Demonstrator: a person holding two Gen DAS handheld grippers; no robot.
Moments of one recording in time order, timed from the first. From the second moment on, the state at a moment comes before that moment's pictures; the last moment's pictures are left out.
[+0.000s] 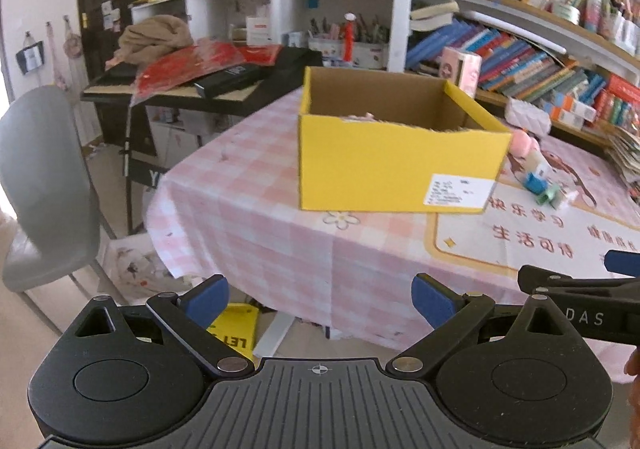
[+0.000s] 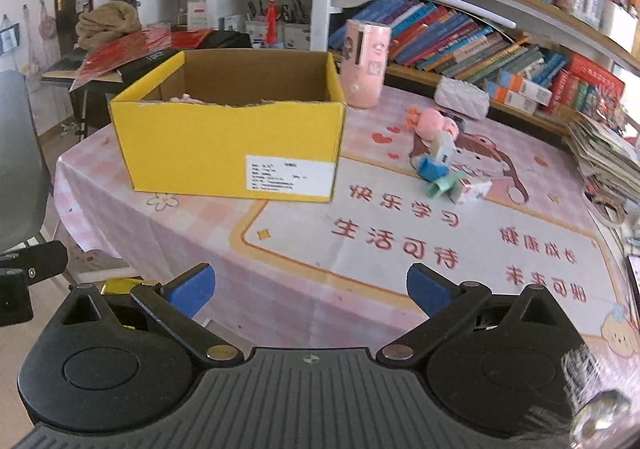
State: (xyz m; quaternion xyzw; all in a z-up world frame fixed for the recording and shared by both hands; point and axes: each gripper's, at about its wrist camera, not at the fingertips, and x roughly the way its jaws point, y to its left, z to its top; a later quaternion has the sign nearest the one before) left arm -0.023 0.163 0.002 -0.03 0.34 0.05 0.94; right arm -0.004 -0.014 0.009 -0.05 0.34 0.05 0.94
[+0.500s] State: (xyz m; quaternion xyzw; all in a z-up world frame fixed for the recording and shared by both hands) left arm -0.013 0.124 -0.004 0.00 0.35 -0.02 0.94; right arm -0.018 -0.058 0.002 -0.02 0.36 -0.02 0.93
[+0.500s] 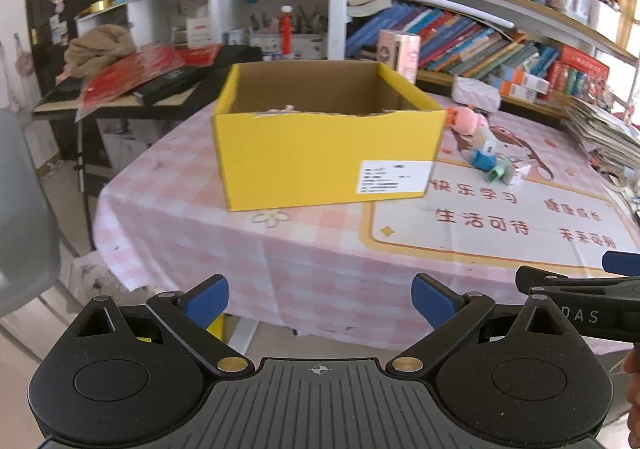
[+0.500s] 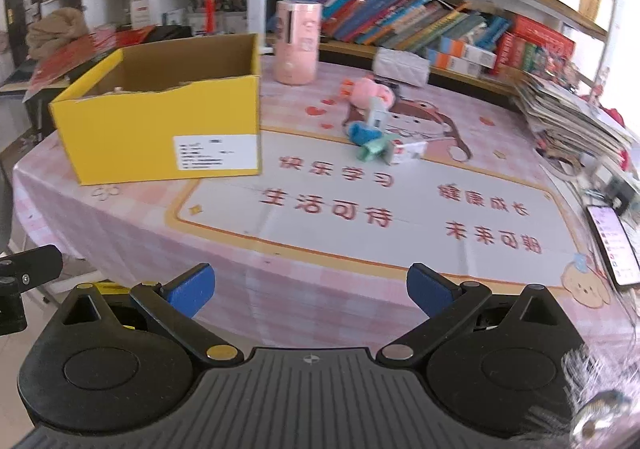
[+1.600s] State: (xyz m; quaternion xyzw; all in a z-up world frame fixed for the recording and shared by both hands) left arm 0.095 -0.024 -0.016 0.01 0.37 -0.11 0.92; right arm 0.061 -0.208 -0.002 -0.01 0.39 -0.12 0.91
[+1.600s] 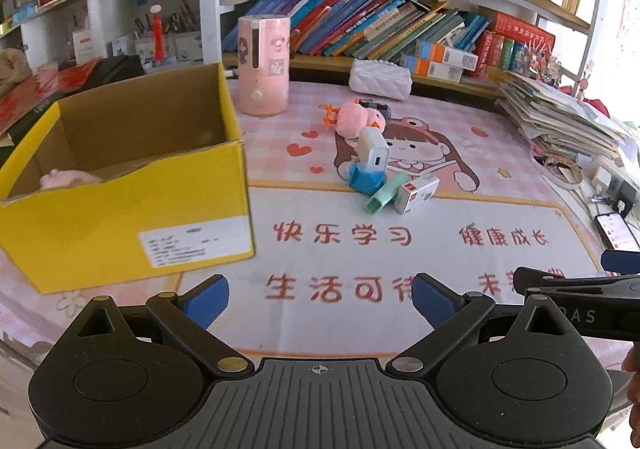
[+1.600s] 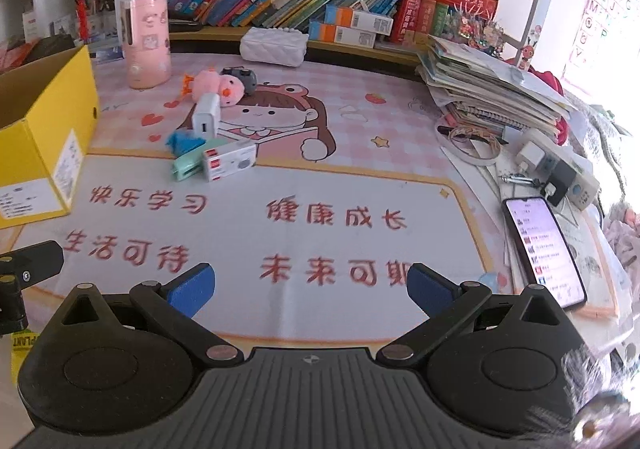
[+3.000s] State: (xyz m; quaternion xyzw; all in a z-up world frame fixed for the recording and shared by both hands) left arm 0.180 -0.101 -0.021 0.01 0.39 -0.06 0.92; right arm 0.175 -0.282 -0.012 0.00 0.38 0.04 0.92
